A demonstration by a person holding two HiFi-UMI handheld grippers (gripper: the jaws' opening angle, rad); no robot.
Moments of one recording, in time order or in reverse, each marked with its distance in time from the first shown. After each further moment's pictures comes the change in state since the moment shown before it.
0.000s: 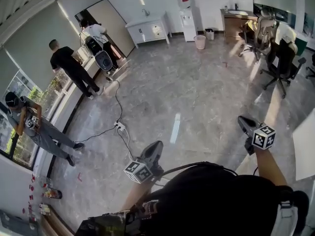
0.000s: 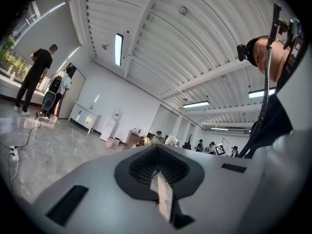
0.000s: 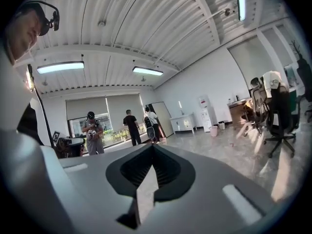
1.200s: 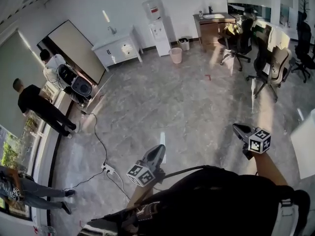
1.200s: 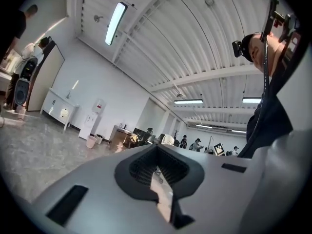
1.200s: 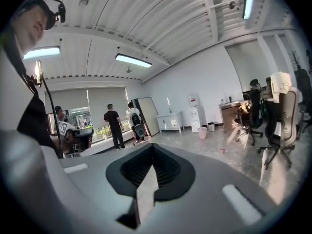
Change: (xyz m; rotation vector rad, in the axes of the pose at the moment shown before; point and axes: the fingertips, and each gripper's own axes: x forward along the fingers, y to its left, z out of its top) left arm 0.359 0.259 0.105 0.002 0.091 -0.257; right arm 0.292 -0.192 0.097 -0.026 0.057 -0.152
